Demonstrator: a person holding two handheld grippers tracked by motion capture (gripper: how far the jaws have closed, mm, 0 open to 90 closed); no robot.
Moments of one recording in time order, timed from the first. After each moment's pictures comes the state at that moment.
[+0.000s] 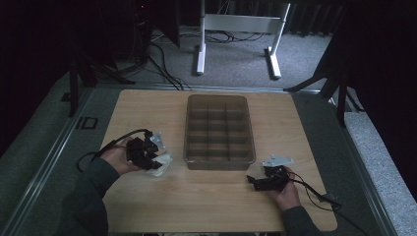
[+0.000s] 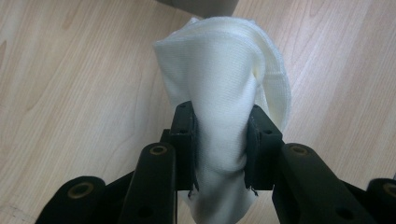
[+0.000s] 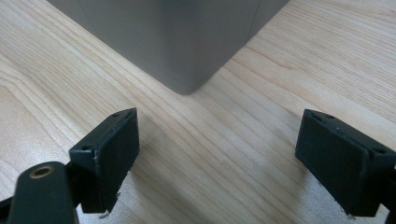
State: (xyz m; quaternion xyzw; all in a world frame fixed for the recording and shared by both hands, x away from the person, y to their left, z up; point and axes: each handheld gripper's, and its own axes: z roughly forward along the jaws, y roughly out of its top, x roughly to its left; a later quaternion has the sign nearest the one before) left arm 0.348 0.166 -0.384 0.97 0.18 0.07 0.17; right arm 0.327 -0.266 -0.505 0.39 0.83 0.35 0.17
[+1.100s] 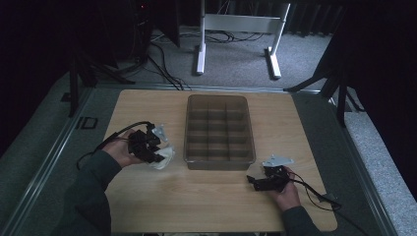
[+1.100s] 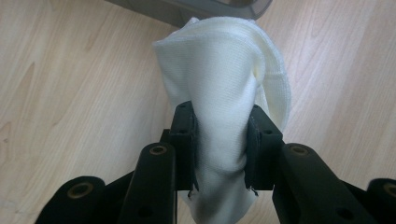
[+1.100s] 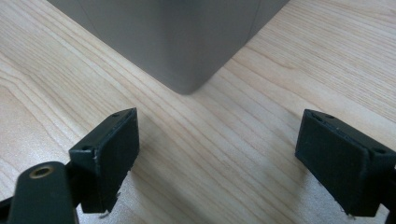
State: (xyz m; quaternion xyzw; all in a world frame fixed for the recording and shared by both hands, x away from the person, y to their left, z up) left arm 0.360 0.161 -0.367 0.97 0.18 0.07 0.17; right arm 0.327 -0.266 -0.505 0.39 0.83 0.35 0.17
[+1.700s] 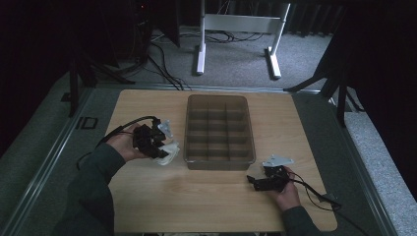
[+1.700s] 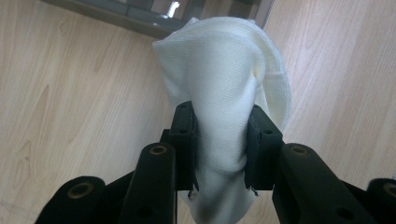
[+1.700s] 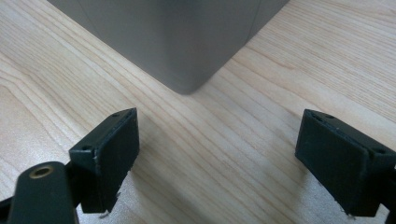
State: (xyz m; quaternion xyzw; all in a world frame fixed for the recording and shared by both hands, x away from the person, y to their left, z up) left arm 0.366 0.145 -0.351 0.97 0.15 0.08 0.17; right arm 0.327 -0.266 -0.505 0.38 0.83 0.35 0.17
